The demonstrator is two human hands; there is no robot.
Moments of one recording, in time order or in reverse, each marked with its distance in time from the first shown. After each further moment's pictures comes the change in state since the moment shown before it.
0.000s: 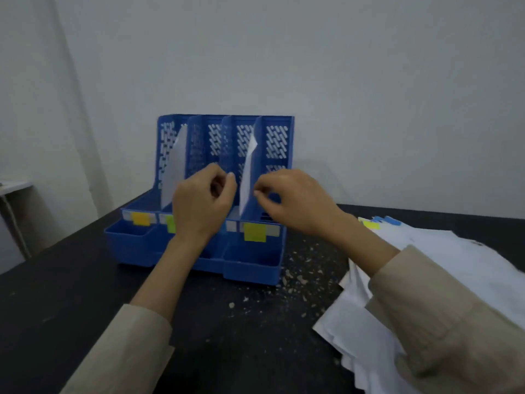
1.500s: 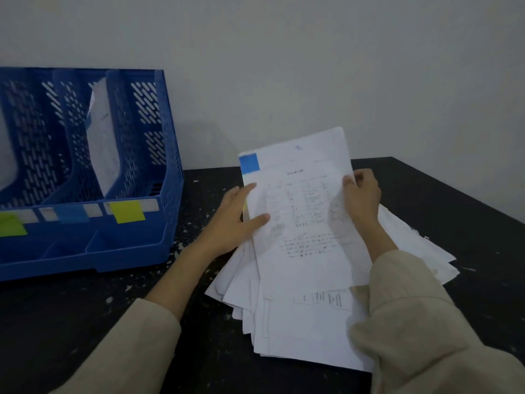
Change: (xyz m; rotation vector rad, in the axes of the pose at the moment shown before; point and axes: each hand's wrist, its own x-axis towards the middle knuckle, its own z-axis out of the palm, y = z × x) left_hand -0.086 0.118 0.145 -0.524 -1.037 -0.258; right_hand -0.223 0.154 -0.052 0.188 0.711 1.247
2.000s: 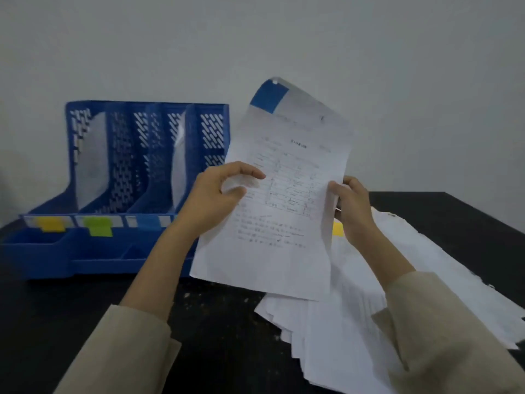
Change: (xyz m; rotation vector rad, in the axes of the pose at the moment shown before) left_hand -0.038 0.031 -0.121 -0.033 0.331 0.279; right_hand -0.034 -0.081 0.059 0.524 -0.377 0.157
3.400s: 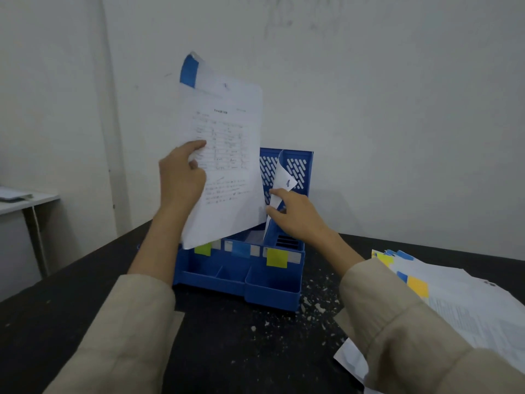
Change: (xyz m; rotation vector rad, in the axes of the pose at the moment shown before) left_hand -0.020 -0.009 -0.172 0.368 0.759 -0.162; right_hand -0.051 -0.037 0.201 -0.799 -0.637 -0.681
